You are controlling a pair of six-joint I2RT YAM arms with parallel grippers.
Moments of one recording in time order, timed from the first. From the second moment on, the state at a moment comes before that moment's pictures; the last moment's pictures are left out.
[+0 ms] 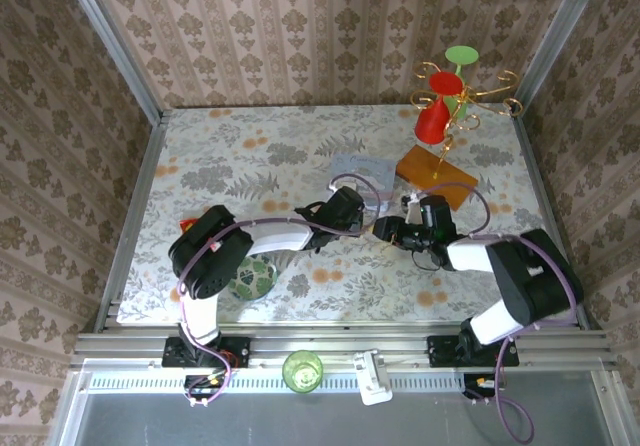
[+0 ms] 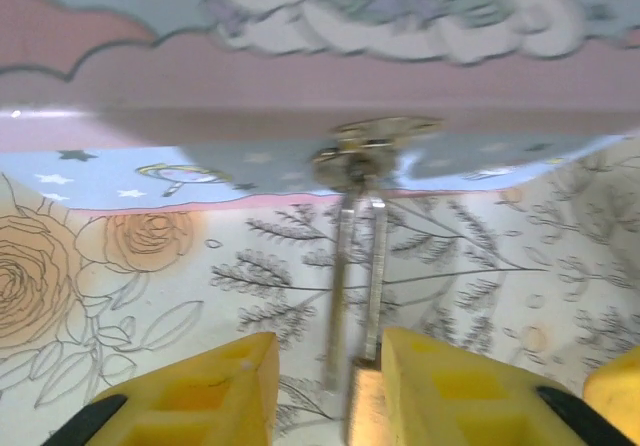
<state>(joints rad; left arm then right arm) -0.97 1.88 1.12 -0.05 -0.23 -0.57 0.27 1.47 0.44 0.38 -0.51 0.70</state>
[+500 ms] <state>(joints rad) -1.05 2.02 1.23 -0.17 -0.30 -0.54 0.22 1.19 0.49 0.06 -0.32 0.59</state>
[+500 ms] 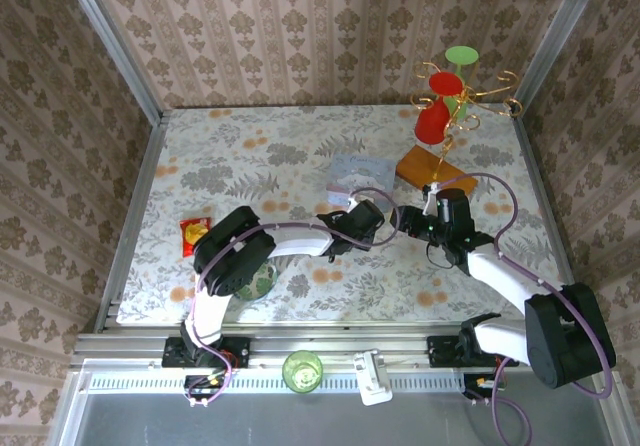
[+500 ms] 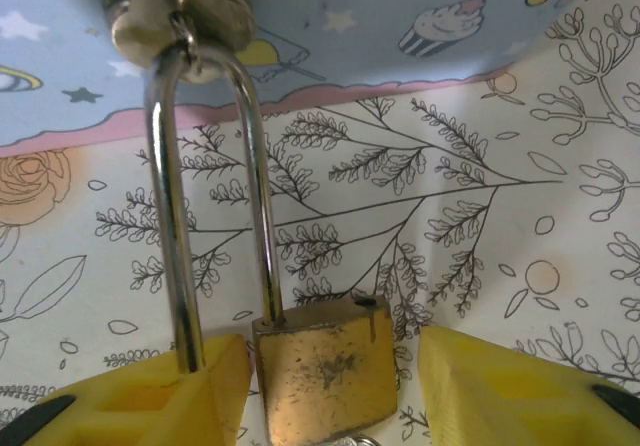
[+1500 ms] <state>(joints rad) -0.99 1.90 1.13 -0.27 -0.36 -0.63 0.19 1.20 0.50 0.04 -0.32 0.59</state>
